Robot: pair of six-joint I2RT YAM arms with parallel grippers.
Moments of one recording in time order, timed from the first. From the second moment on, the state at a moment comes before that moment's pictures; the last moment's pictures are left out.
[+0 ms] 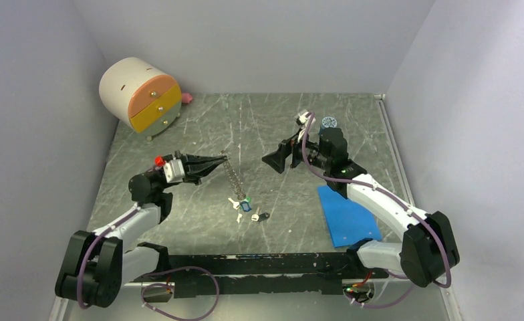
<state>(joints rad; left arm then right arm) -0.22 1.13 0.36 1.46 1.02 -0.27 0.49 1.22 0.79 0.23 -0.49 0.24</state>
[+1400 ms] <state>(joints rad) -0.22 0.63 0.59 -0.09 0.72 0.40 0.79 1.61 0.84 0.12 -0.44 0.29</state>
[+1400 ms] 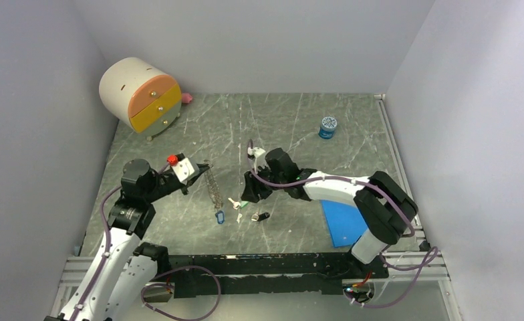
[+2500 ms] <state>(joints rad) -0.22 0.60 0.59 -0.16 0.66 0.45 1.04 1.79 0.99 -0.04 0.04 0.36</state>
